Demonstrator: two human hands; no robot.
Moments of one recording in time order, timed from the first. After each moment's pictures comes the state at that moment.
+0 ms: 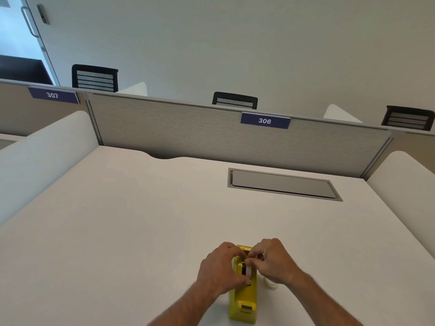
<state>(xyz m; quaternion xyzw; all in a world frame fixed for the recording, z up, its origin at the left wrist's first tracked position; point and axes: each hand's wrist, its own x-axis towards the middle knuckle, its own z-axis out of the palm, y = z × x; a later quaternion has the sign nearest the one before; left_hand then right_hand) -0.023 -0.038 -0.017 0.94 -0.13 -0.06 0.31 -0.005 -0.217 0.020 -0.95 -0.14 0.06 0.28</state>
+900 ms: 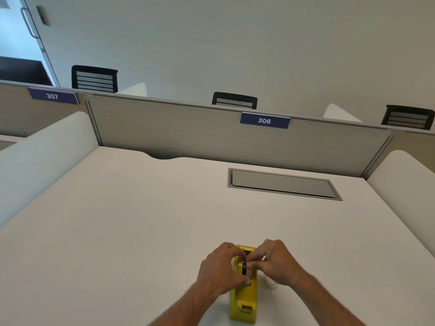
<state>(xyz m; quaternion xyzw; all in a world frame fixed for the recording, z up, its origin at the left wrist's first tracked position) -0.023 -0.038 -0.017 0.94 -0.12 -0.08 0.33 -0.007 -0.226 0.018 -0.93 -0.15 0.09 0.33</state>
